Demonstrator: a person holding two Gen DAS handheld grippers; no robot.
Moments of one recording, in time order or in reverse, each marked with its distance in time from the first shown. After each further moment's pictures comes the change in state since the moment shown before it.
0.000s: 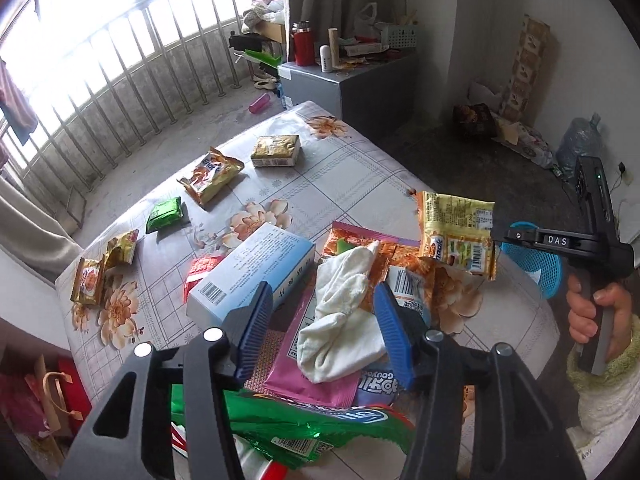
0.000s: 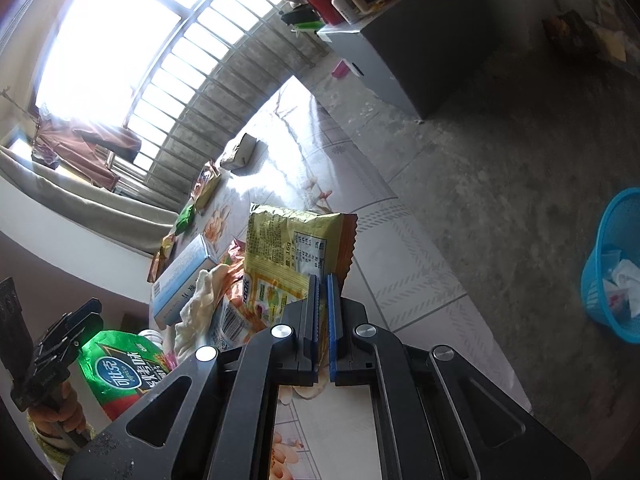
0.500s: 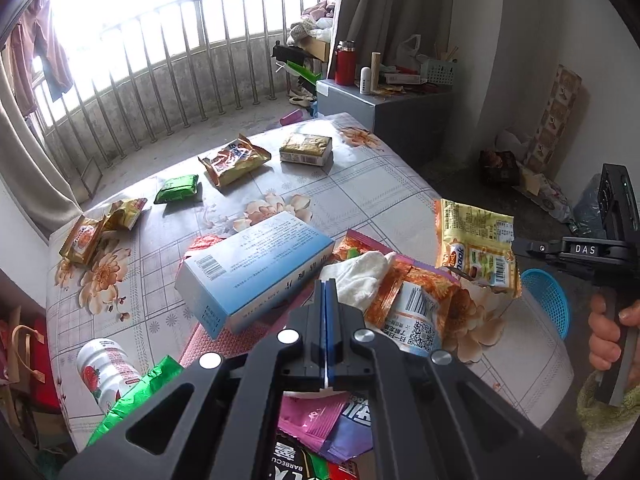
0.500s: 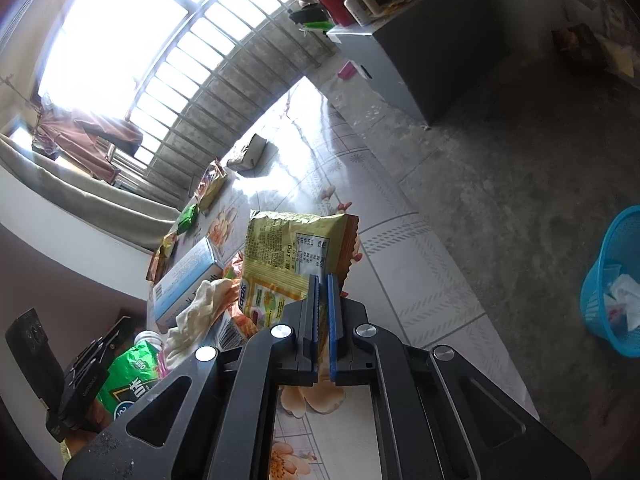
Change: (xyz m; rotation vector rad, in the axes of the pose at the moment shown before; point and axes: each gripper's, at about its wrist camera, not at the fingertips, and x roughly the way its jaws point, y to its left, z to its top) left arm 0.026 0.013 -0.043 -0.210 -0.124 0.039; right arm 0.002 0.014 0.008 -0.034 0.000 -0.012
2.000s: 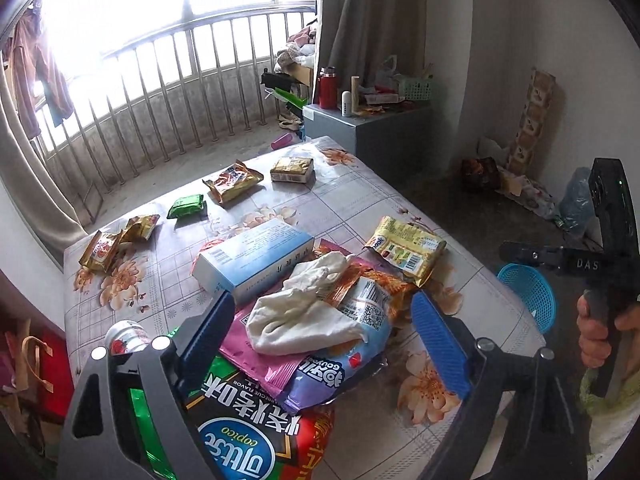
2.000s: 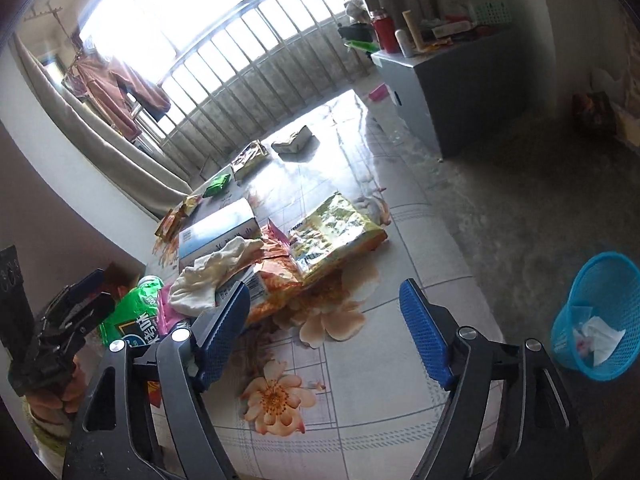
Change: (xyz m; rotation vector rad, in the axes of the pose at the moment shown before) left arm -0.068 -0.019 -0.030 0.064 -0.088 -0.006; right arm -0.050 0.036 -0.043 -0.199 -0.032 -0.008
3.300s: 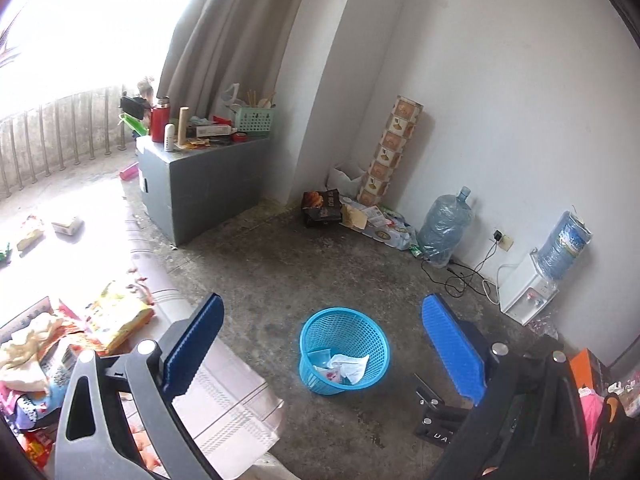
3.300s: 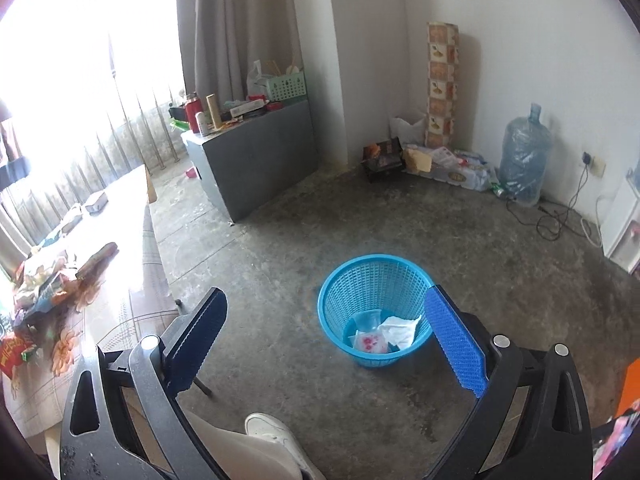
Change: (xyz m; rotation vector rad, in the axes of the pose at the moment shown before) left arm -0.030 -0.242 0.051 -0.001 -0.134 -0.485; right arm -0.160 -0.124 -0.109 0.070 -0.356 -0.667
